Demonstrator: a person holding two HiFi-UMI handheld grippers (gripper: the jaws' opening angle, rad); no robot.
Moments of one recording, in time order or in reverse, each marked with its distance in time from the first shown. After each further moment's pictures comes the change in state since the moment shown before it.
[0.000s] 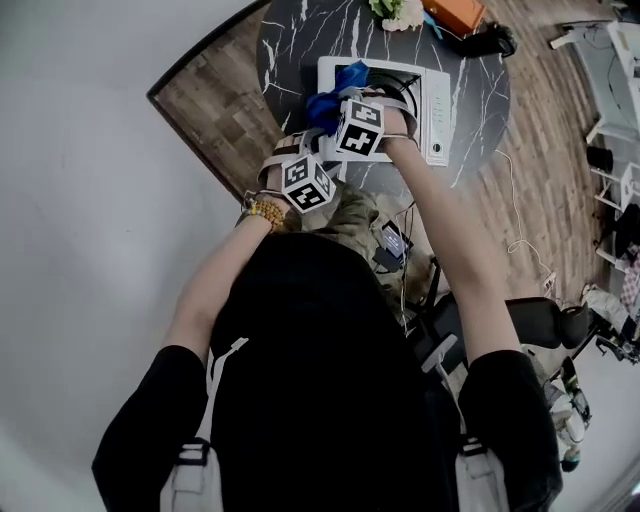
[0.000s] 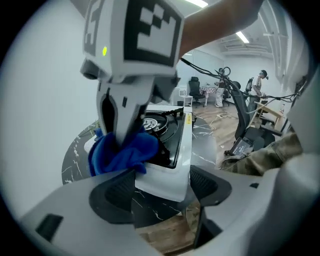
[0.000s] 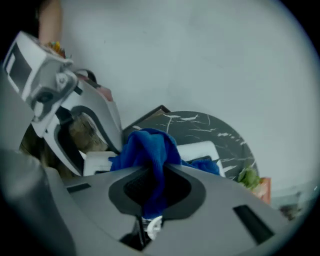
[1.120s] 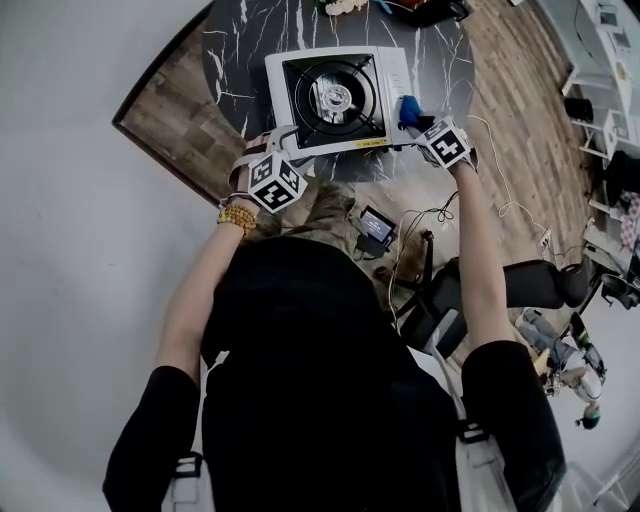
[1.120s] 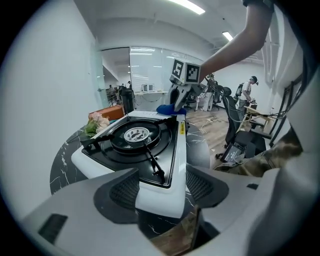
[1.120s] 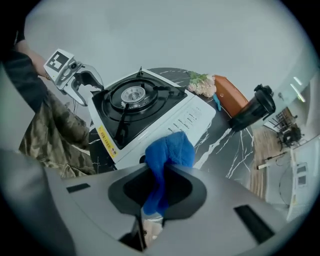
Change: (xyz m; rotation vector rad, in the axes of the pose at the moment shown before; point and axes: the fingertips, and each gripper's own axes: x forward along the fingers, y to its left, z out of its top) left arm 0.007 -0.008 0.026 0.030 -0.038 -0.107; right arm -0.088 0.033 -0.281 0.659 0.098 -0.055
